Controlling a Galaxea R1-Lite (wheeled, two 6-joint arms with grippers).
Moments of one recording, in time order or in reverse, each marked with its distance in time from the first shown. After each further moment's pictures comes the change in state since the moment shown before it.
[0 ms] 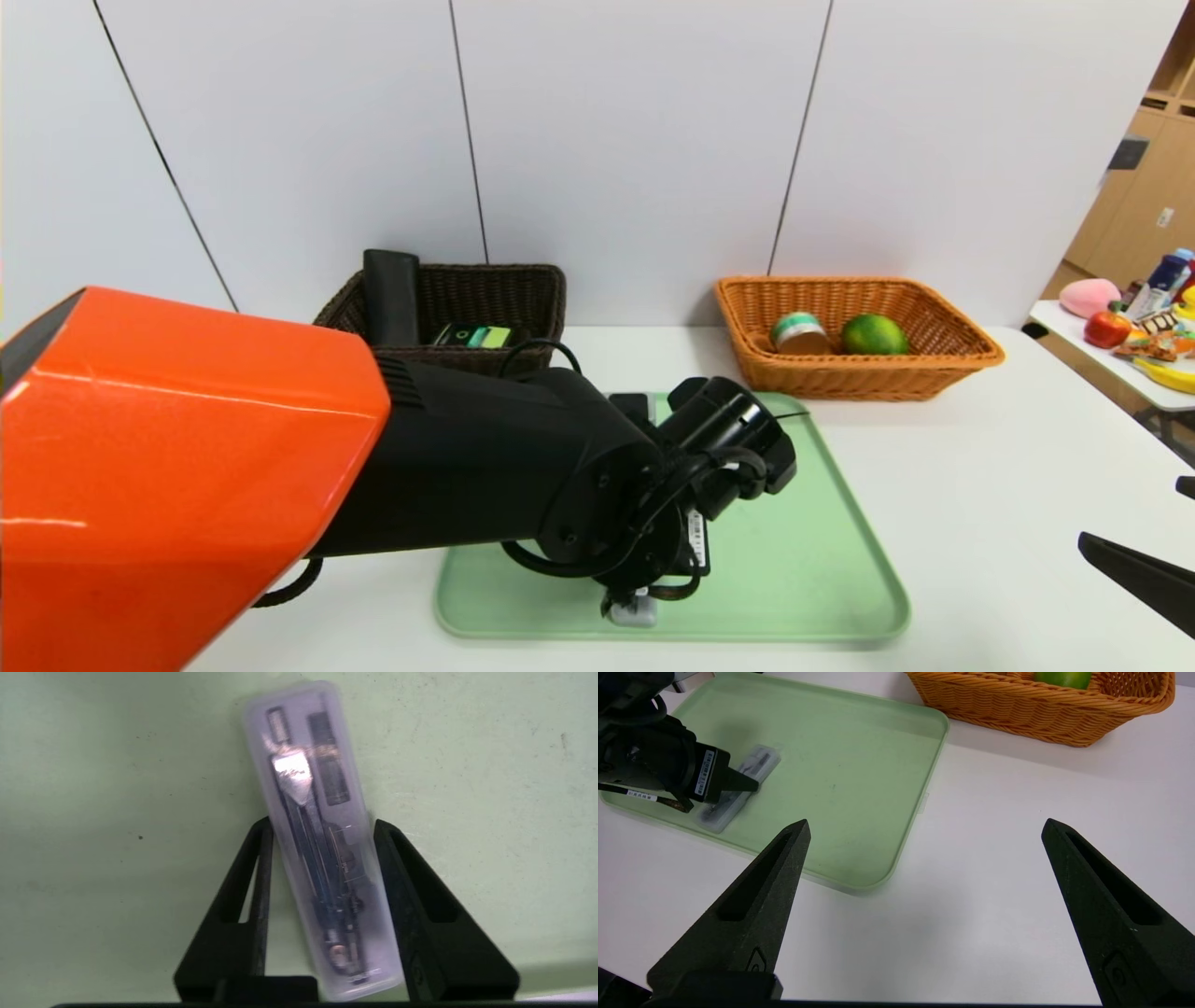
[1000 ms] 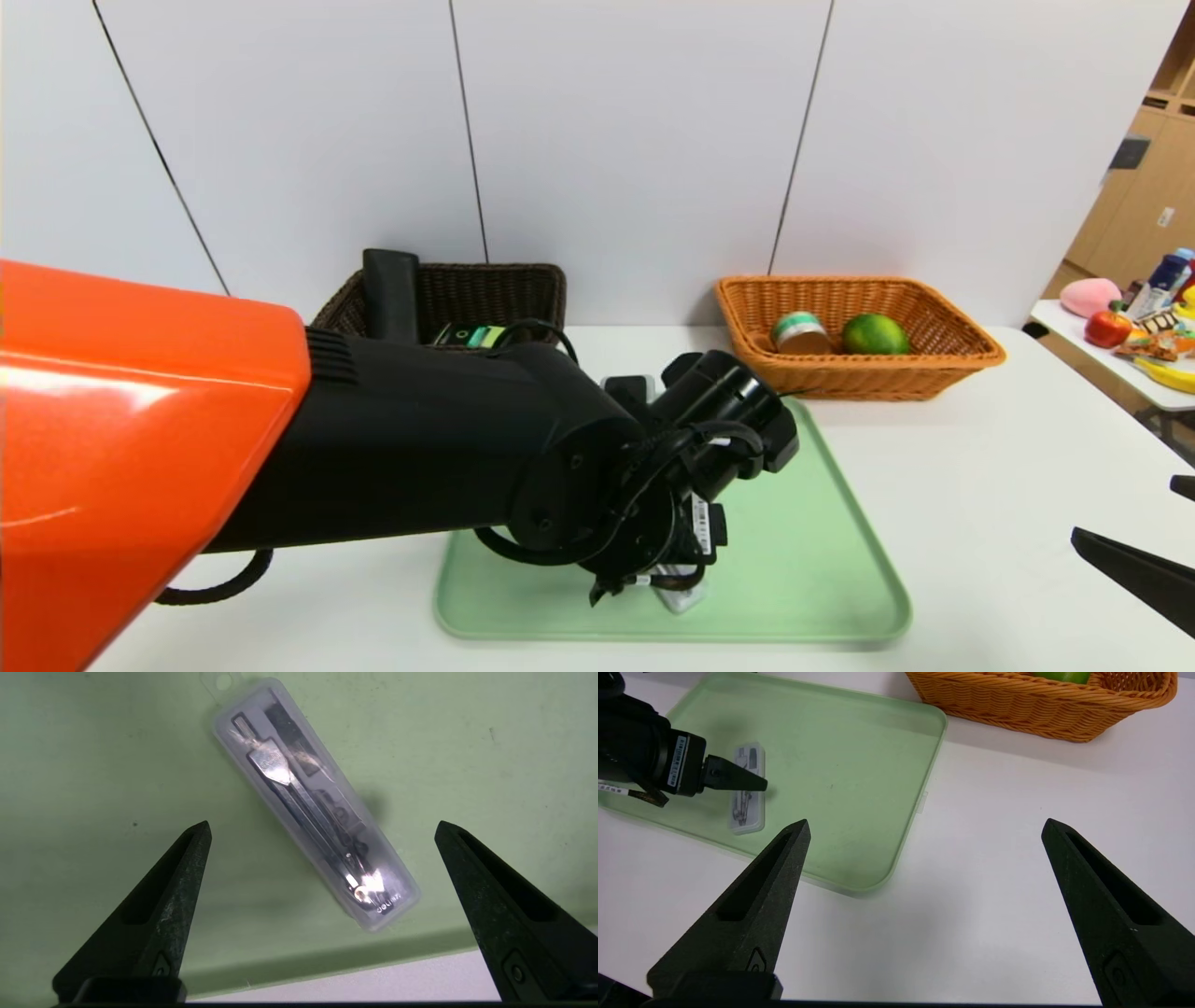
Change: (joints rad) left arm -0.005 -0.053 -0.008 0.000 -0.013 0.006; right arm 0.000 0.013 -0.004 -0.001 -0.007 0.013
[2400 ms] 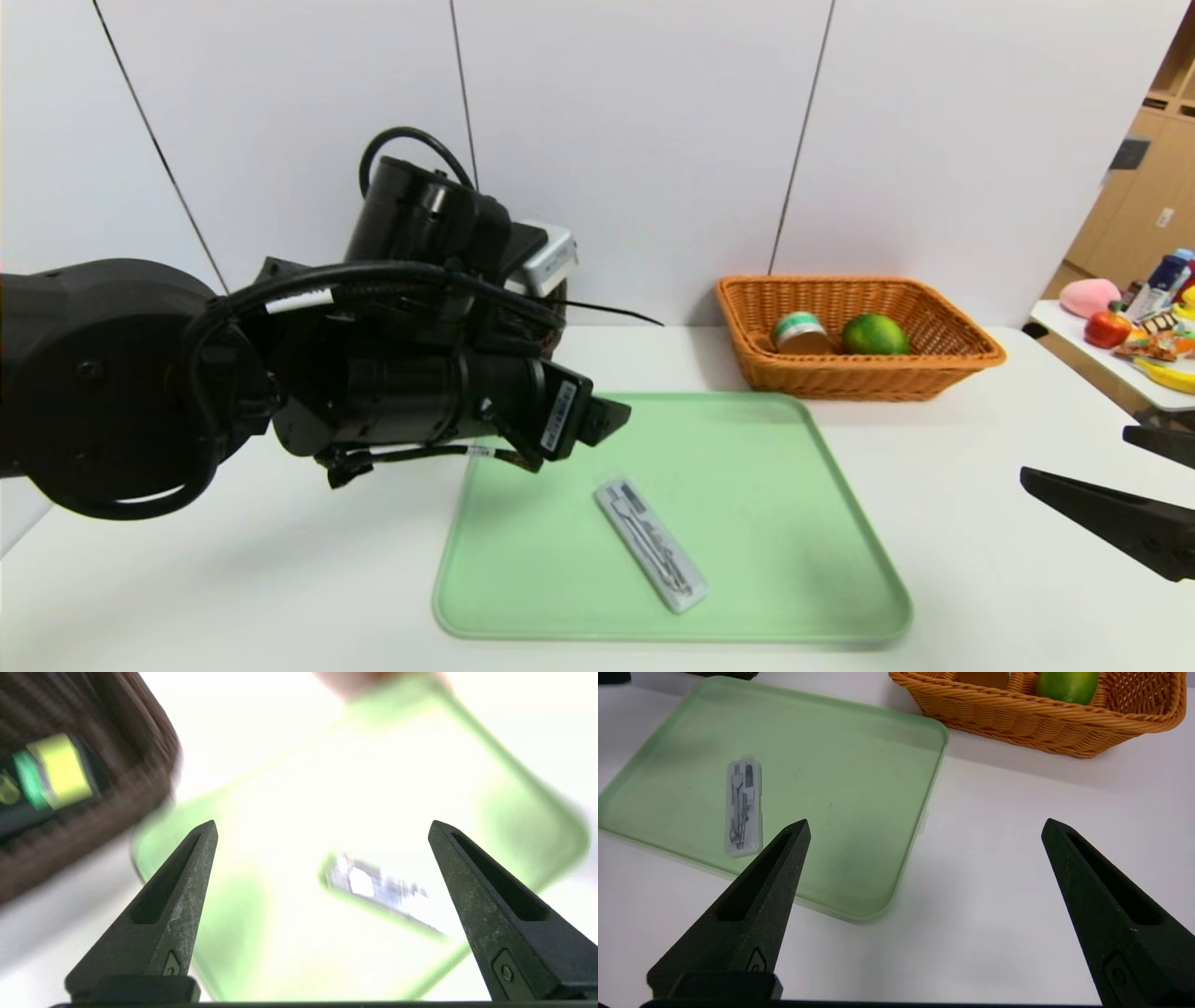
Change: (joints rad) left arm 0.244 -0.395 0.340 -0.446 -0.265 0.760; right arm 0.001 0.140 -0.106 0.000 -0.009 0.003
